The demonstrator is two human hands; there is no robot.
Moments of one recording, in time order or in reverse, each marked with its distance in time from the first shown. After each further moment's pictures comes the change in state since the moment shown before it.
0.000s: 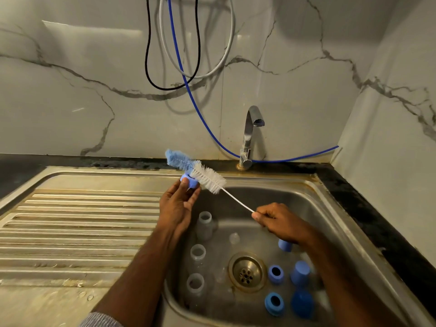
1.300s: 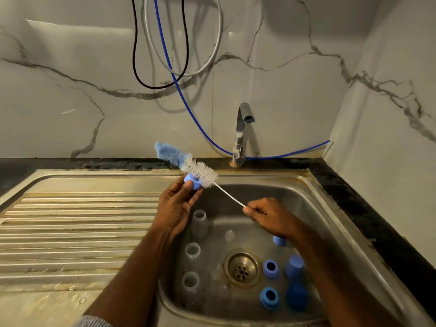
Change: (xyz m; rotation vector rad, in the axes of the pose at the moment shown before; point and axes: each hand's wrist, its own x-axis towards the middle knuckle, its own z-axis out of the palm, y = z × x) left_hand -0.010 -0.002 0.004 0.090 -0.173 -0.028; right_hand 0.005 0.004 0.006 0.002 0.056 -0.047
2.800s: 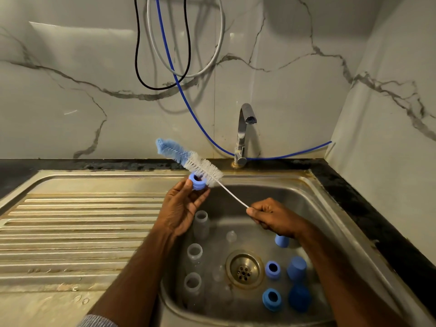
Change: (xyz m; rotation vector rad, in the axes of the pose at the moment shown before) left_hand 0.005 -0.003 -0.006 -0.114 -0.140 -0.049; right_hand -0.003 -0.005 -0.007 0.285 -0.129 0.049
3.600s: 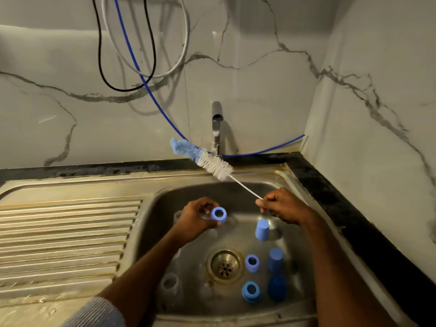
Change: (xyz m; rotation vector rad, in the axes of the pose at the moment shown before) left_hand 0.004 -0.073 0.011 1.410 -0.294 0.097; right_hand -0.036 0.041 -0.062 0.025 0.244 0.189
